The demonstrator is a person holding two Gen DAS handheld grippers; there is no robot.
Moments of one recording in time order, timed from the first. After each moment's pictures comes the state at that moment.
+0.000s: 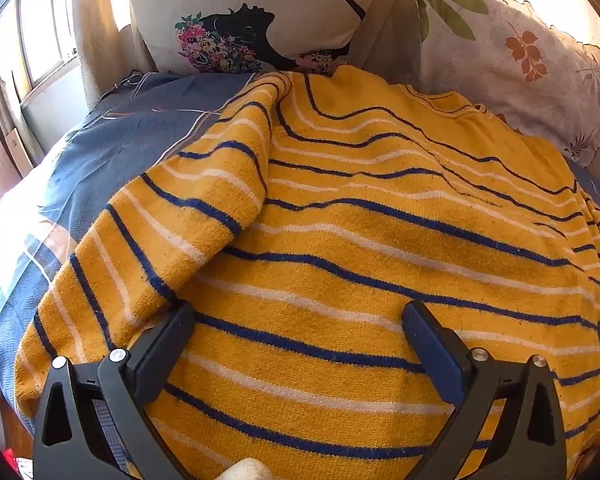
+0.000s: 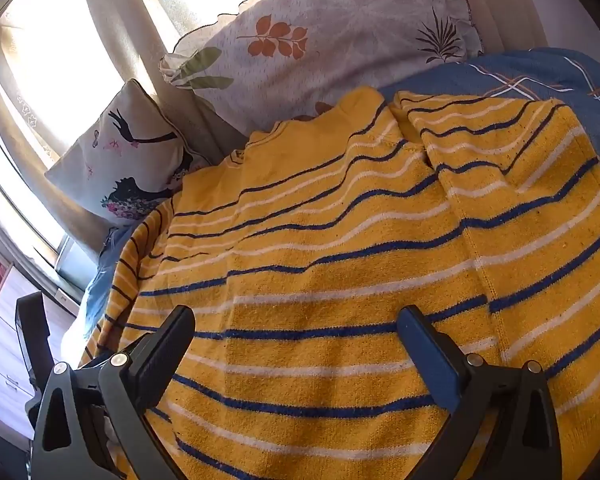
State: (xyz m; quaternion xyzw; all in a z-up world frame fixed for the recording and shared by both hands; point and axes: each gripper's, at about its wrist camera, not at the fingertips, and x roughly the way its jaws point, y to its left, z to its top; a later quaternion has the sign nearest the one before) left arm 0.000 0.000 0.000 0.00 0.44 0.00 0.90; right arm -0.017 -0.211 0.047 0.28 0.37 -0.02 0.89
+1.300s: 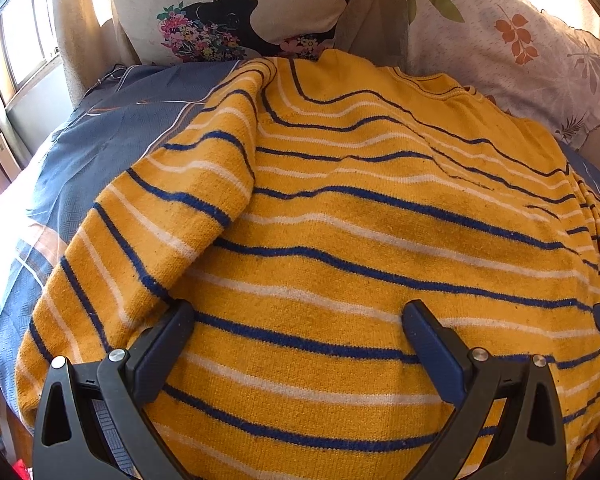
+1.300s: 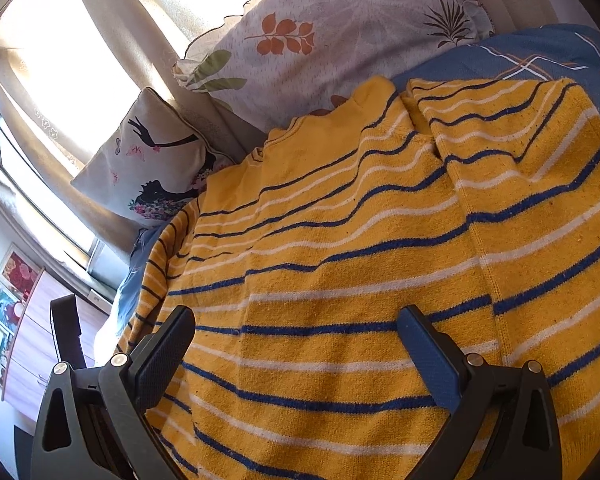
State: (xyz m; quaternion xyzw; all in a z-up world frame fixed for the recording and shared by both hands) left arm -0.001 -0.002 -0.004 0.03 0.44 -0.01 0.90; right arm -0.024 -0.229 0.045 0.32 0.36 0.04 0.87
